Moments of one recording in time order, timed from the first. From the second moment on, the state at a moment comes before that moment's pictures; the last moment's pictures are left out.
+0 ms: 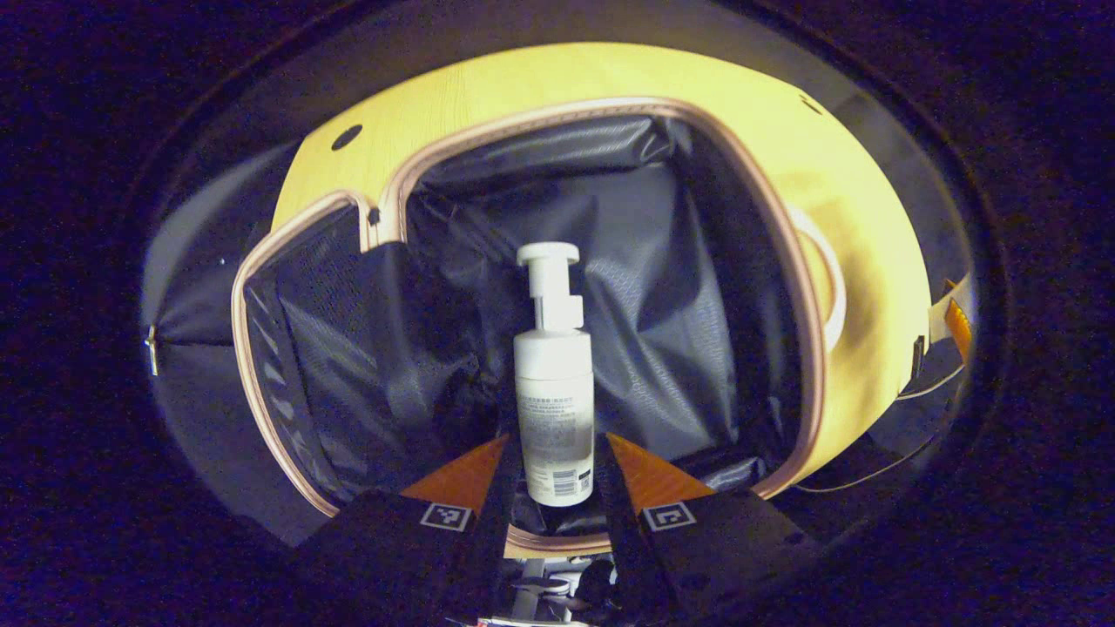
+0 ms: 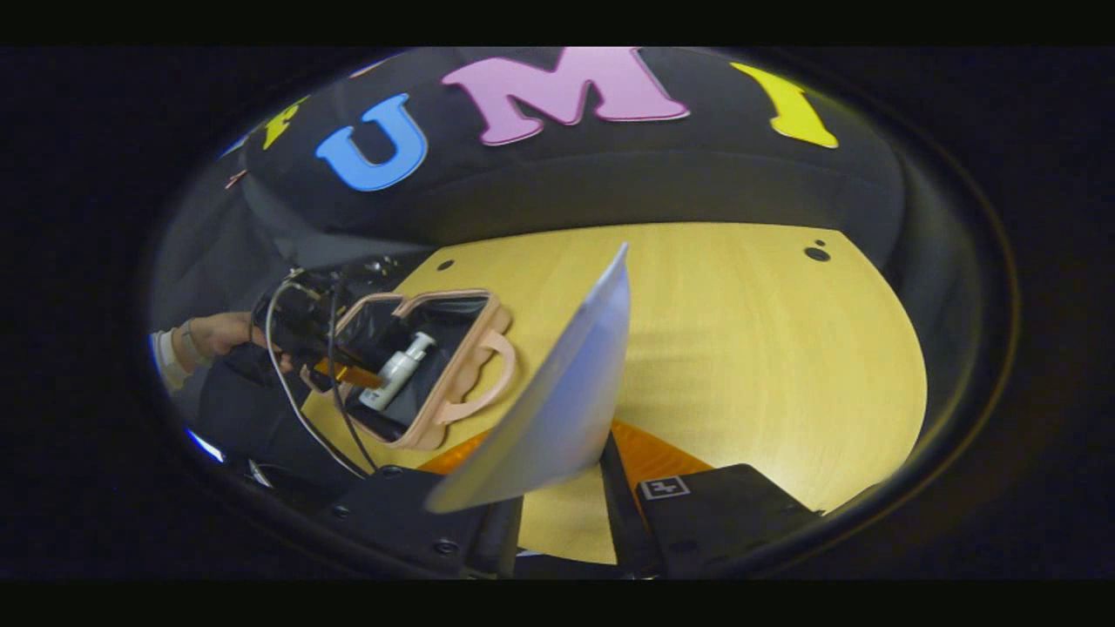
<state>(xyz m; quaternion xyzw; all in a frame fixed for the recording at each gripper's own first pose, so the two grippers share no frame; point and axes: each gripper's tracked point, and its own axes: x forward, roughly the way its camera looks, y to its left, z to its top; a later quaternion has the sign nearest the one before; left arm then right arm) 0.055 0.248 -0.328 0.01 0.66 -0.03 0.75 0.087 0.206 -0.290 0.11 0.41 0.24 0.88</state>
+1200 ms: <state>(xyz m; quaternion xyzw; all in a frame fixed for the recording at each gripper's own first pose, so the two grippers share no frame) -0.138 0.454 -0.241 -0.22 0.49 0.12 0.83 0.078 0.461 -0.403 0.17 0.68 0.22 0.68</state>
